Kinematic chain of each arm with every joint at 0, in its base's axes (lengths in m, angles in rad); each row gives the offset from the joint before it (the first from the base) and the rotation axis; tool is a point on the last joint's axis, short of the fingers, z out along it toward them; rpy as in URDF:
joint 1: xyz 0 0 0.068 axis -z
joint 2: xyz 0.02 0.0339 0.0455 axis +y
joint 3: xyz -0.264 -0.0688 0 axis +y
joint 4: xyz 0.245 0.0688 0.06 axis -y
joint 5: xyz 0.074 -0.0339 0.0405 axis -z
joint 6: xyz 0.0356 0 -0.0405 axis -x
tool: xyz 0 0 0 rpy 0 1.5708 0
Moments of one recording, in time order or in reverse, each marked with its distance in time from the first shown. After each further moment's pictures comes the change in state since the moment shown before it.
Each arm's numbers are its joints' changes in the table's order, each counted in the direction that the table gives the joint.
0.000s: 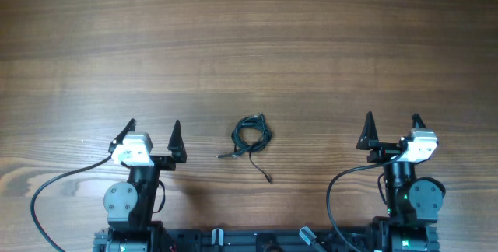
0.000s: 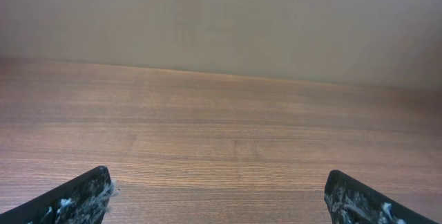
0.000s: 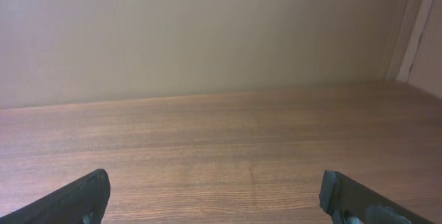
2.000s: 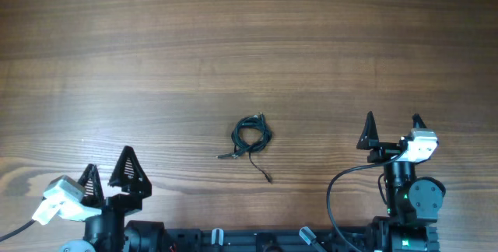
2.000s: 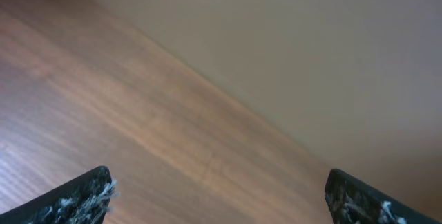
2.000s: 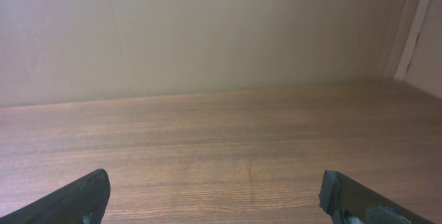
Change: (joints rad) left arm 0.081 0.005 -0.702 -0.790 -0.280 0.529; right arm 0.003 0.005 0.000 0.000 0.003 0.003
